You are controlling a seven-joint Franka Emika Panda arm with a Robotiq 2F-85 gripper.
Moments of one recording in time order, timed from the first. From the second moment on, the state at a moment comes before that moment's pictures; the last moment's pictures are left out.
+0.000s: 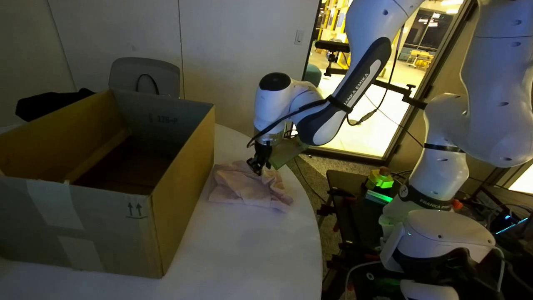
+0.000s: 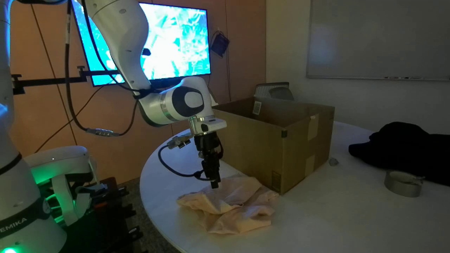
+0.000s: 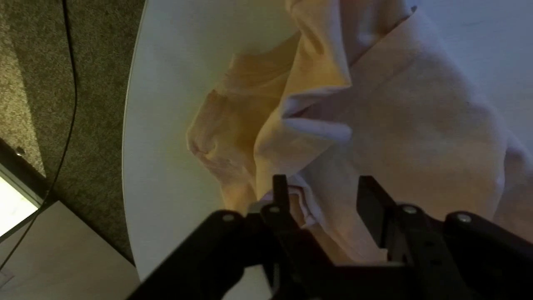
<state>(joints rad) 0.14 0.26 -0.21 -2.43 -0.61 2.65 1.12</state>
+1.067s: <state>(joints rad) 0.03 0.17 -0.23 -2.62 -0.62 2.76 1.00</state>
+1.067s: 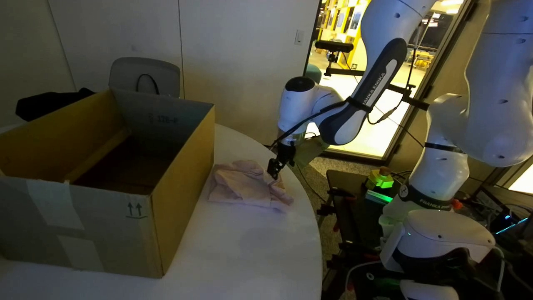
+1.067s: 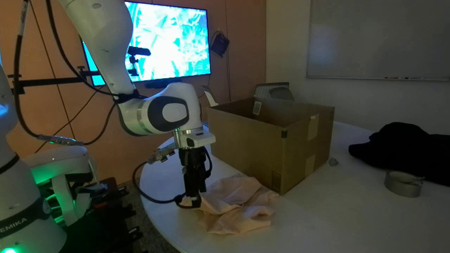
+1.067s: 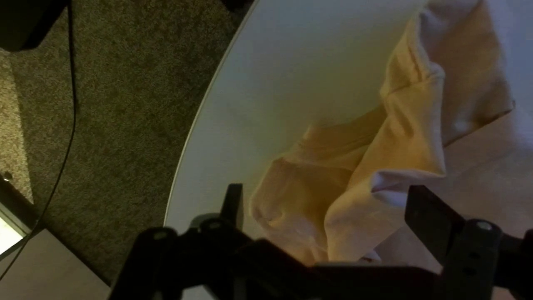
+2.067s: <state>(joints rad) -0.25 0.55 -0.05 -2.23 -0.10 2.99 0.14</state>
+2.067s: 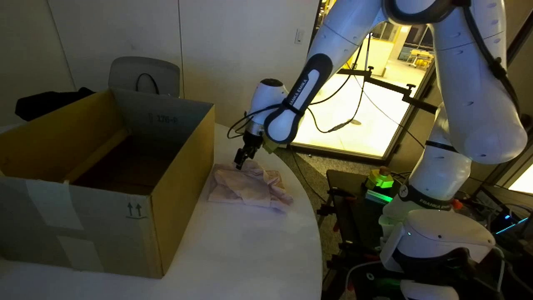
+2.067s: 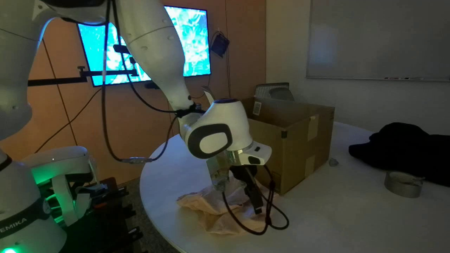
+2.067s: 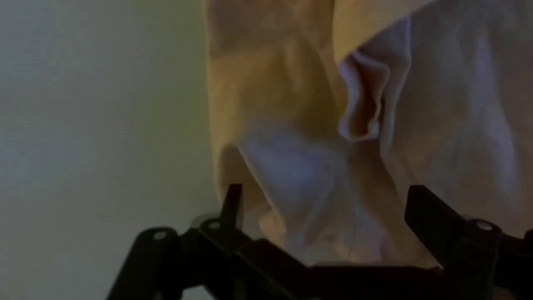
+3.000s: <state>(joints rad) -0.34 0.77 -0.06 -1.89 -0.05 2.85 -0.06</state>
